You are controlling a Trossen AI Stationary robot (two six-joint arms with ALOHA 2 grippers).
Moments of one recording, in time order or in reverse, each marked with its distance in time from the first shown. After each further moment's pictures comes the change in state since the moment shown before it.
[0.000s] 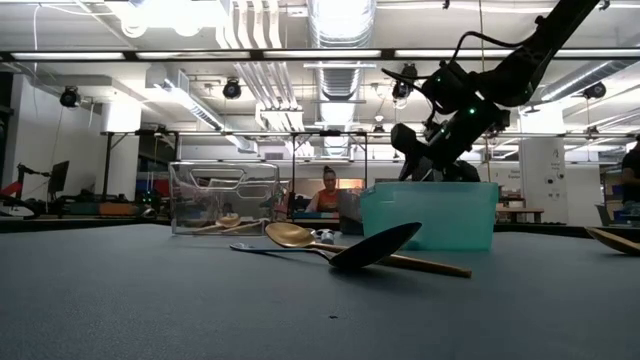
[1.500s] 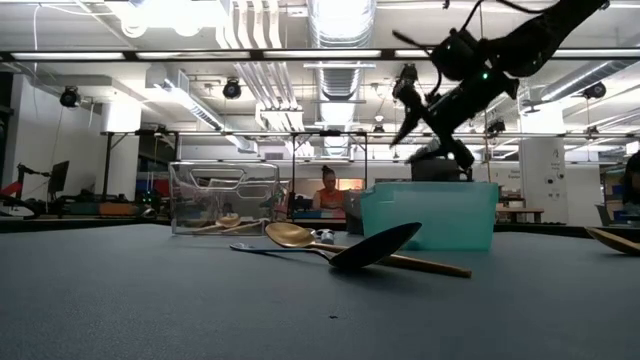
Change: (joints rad) left arm 0.000 0.000 0.000 0.001 0.002 0.000; right arm 0.014 -0.165 0.057 -0.171 -0.266 0.143
